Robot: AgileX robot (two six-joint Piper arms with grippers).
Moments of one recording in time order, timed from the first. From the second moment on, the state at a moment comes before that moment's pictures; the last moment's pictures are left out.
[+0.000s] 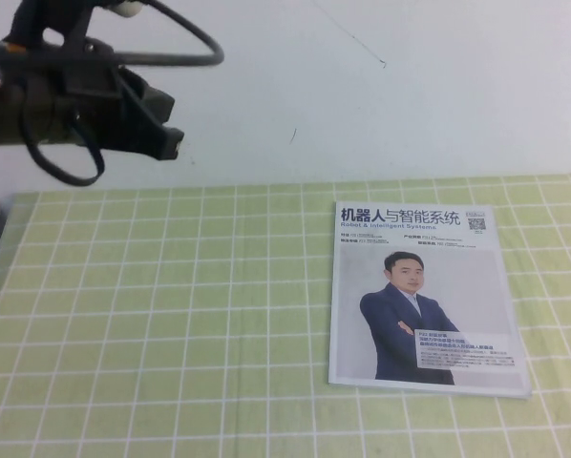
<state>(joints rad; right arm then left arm) 0.22 0.97 -0.87 -0.30 0.79 -0.07 -0.28 1.39 -1.32 -0.43 0.58 0.57</state>
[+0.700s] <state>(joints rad) 0.22 0.30 -0.36 -0.10 0.65 -0.04 -0.28 0.66 -0.44 -0.56 0.15 0.77</state>
